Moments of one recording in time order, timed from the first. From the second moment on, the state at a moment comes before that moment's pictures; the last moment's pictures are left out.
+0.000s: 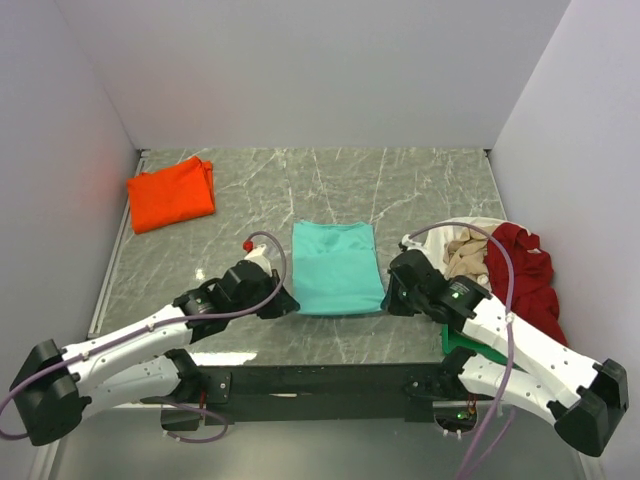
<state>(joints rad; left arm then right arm) -0.87 0.96 0.53 -0.22 0.02 -0.91 0.74 0.90 0.70 -0.77 0.13 0.76</state>
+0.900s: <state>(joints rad) -0.65 1.23 0.68 0.00 0.15 -0.82 0.53 1.21 1.09 -0.71 0.19 0.59</state>
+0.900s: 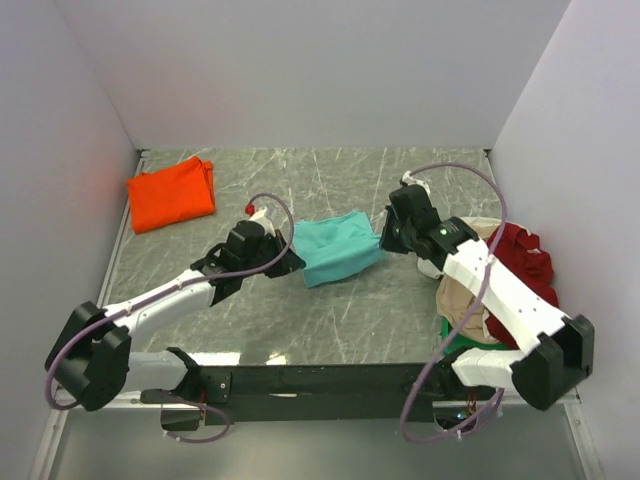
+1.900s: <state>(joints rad) -0.51 1.33 0.80 0.05 0.35 -0.73 0.46 1.29 1.17 -0.68 0.13 0.52</state>
